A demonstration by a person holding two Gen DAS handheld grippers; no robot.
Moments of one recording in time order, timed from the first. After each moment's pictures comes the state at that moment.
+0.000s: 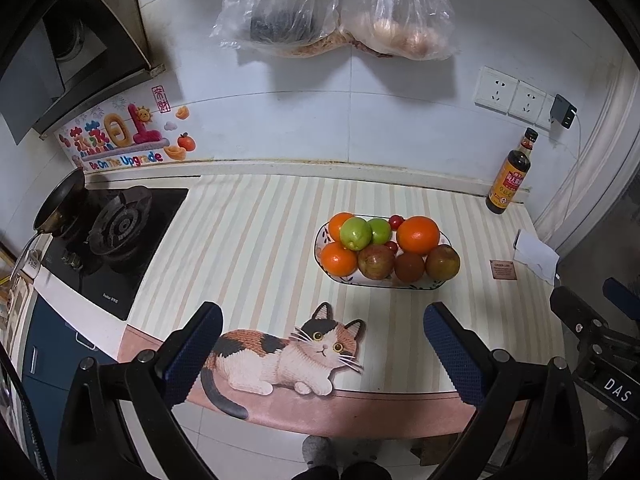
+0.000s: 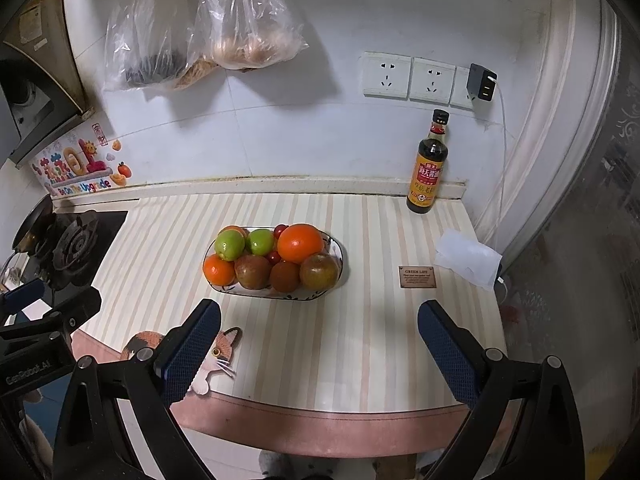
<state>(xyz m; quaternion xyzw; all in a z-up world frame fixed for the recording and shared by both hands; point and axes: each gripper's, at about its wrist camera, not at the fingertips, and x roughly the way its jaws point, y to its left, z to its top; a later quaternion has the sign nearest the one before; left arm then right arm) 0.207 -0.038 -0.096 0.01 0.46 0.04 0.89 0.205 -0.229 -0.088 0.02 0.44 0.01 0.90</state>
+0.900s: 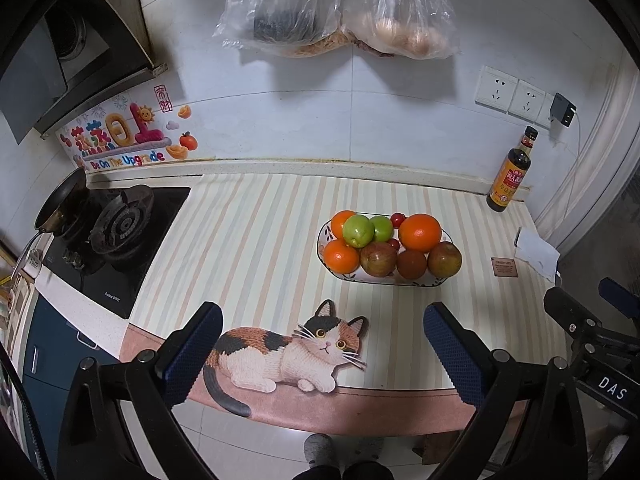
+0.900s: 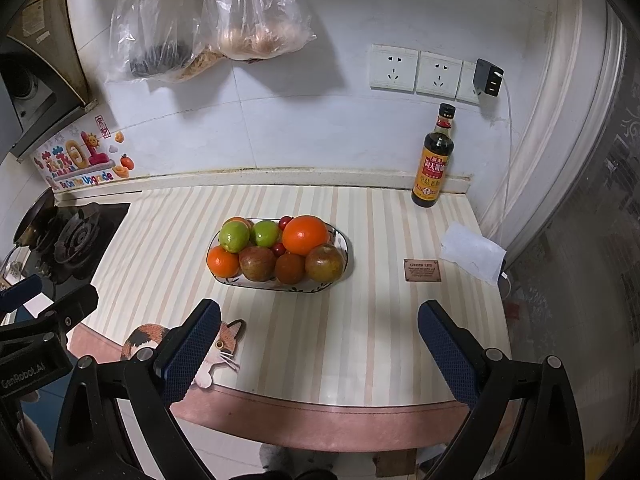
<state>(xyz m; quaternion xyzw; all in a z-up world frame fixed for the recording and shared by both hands) 0.200 -0.034 -0.098 0.01 0.46 0.04 0.89 0.204 -0.223 -0.091 0.02 0.45 0.01 0.89</state>
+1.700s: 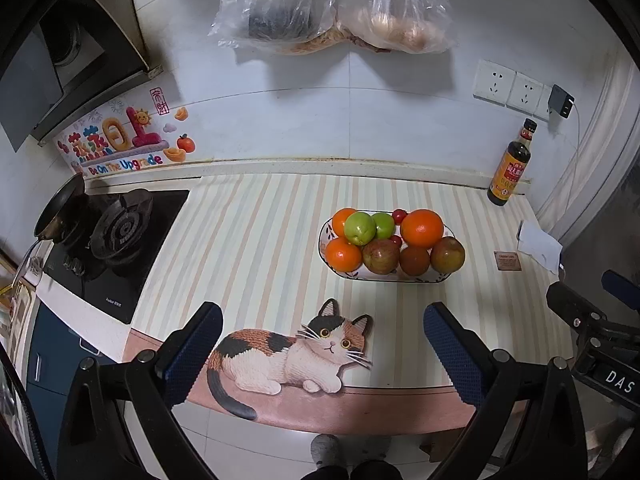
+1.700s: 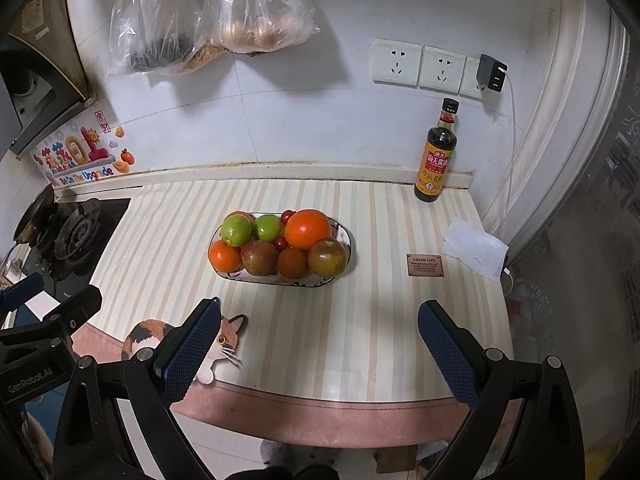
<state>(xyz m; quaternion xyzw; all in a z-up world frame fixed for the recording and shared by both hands) 0.205 -0.032 -0.104 0.02 0.46 0.03 0.89 0.205 -0.218 -0.095 0.01 0.46 0.01 0.89</state>
